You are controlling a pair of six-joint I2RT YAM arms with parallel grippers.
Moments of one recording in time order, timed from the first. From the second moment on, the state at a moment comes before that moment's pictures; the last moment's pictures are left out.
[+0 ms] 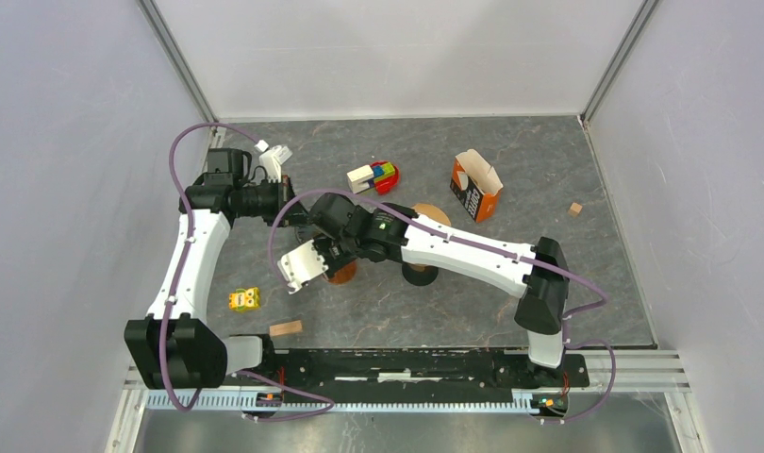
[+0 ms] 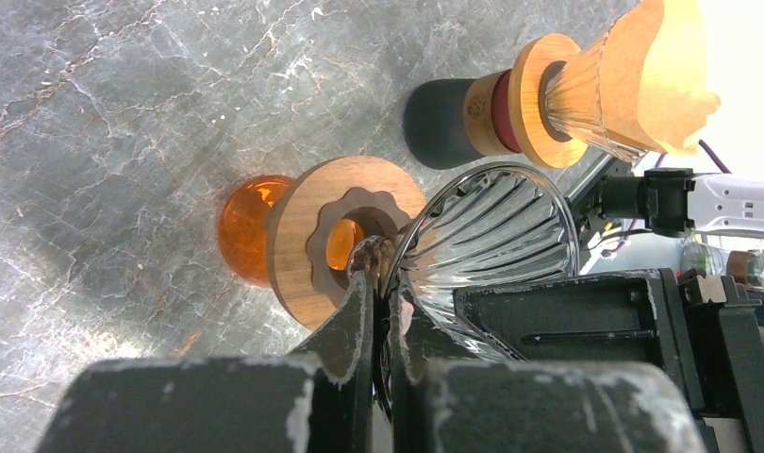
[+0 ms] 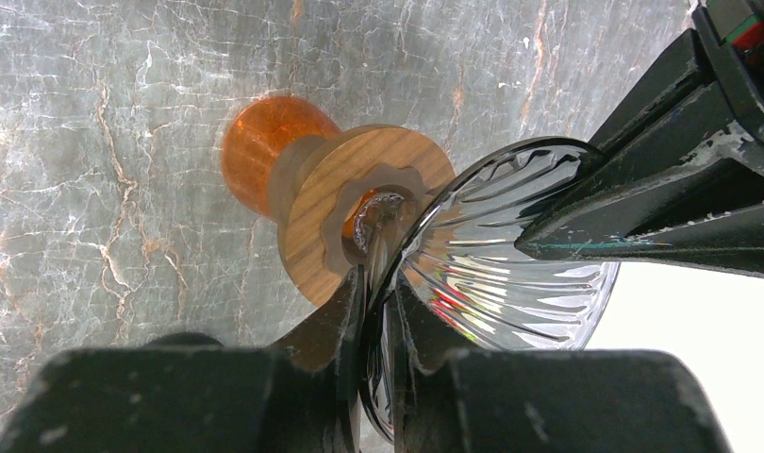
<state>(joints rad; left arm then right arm) 0.03 1.25 1.17 -0.89 0.81 0.06 1.18 1.89 1.83 -0.81 -0.02 -1.05</state>
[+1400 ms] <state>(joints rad) 0.03 1.24 1.02 -0.72 0.81 0.06 1.16 1.91 1.76 -0.76 -0.04 -1.06</state>
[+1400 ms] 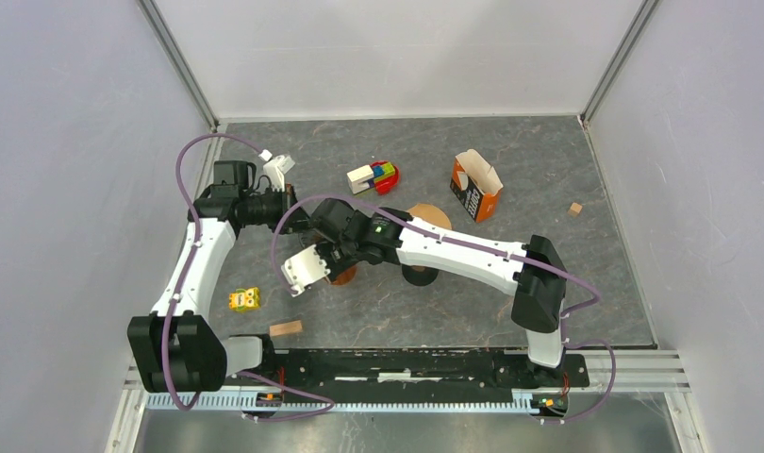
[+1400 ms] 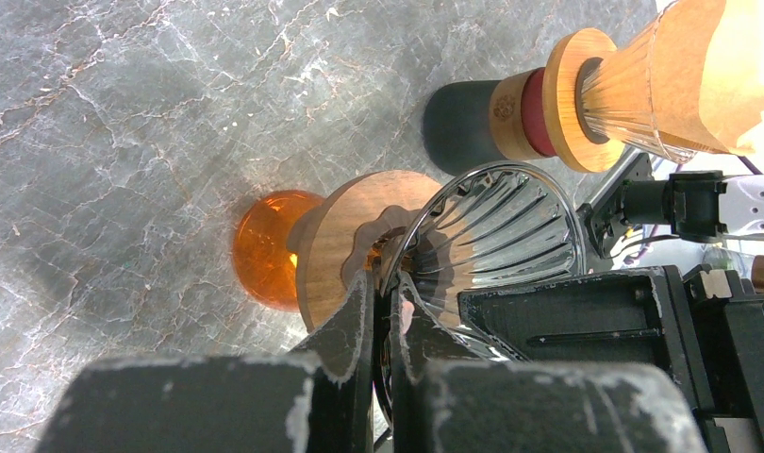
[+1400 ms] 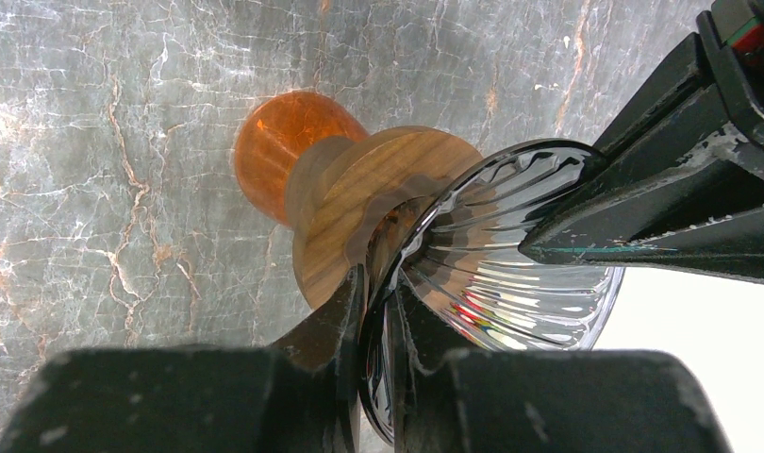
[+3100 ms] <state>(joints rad) 0.01 1.23 0.99 -0.66 0.77 0.05 1.14 1.92 1.75 -0.75 -0.10 -1.04</state>
